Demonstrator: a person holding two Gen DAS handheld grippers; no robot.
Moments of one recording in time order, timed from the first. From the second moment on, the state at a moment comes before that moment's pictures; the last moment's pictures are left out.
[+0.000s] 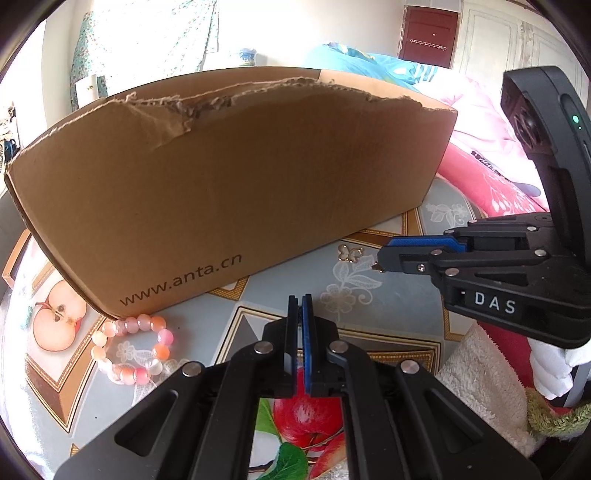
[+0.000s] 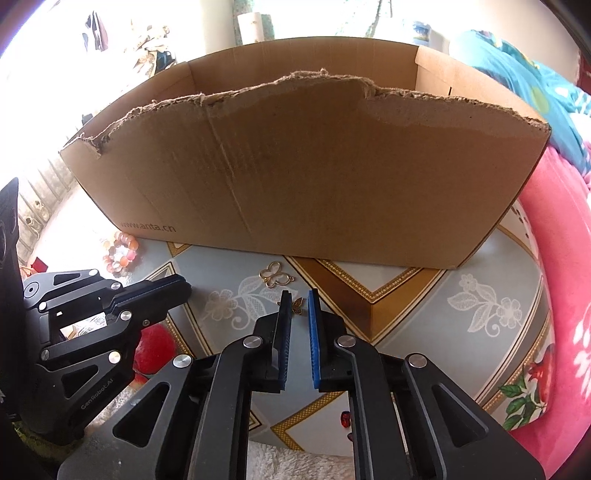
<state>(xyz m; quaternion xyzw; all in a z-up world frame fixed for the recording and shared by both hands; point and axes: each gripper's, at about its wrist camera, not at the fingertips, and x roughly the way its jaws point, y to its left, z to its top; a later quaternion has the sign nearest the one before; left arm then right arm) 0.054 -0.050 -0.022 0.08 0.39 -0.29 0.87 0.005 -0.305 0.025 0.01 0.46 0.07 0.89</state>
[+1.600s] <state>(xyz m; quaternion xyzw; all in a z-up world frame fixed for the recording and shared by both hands) 0.047 -0.053 -0.013 0.07 0.37 -0.30 0.88 0.016 -0.319 0.028 0.04 0.47 0.14 0.87</state>
